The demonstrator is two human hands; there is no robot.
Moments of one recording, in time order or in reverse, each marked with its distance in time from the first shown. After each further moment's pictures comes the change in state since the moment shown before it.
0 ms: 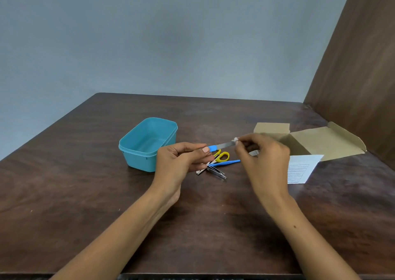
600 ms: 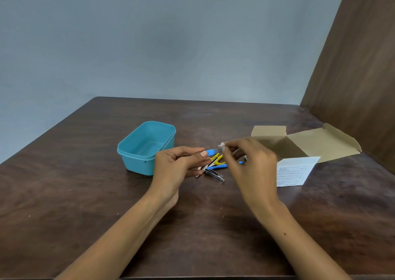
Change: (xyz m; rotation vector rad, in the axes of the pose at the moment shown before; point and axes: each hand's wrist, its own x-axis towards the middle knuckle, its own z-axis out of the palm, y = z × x) left_hand -0.002 0.001 -0.001 0.038 0.004 -0.019; right_hand -0.009 -0.011 0.006 0.038 -0.018 -0.115
